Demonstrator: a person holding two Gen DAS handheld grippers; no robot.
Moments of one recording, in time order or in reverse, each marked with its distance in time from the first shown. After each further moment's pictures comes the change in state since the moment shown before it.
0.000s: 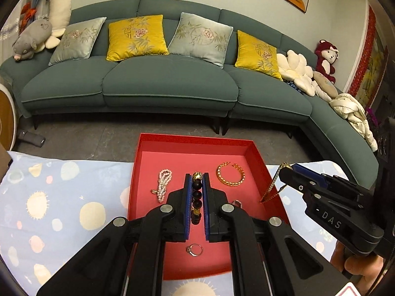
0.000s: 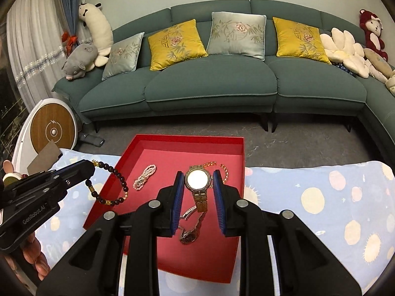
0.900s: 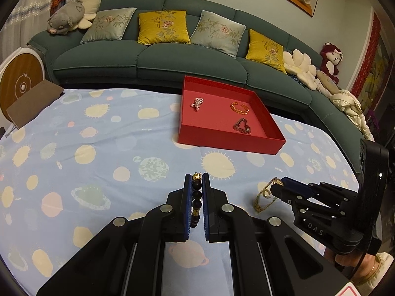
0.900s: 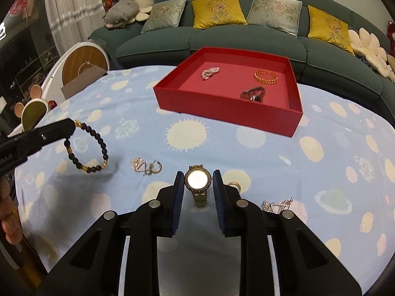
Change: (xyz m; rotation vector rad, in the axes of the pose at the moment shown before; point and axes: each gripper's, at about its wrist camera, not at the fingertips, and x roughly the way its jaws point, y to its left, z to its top) left arm -0.168 0.025 -0.166 -0.064 0.009 0.028; right arm -0.094 0.081 -0.173 -0.156 0.134 0.105
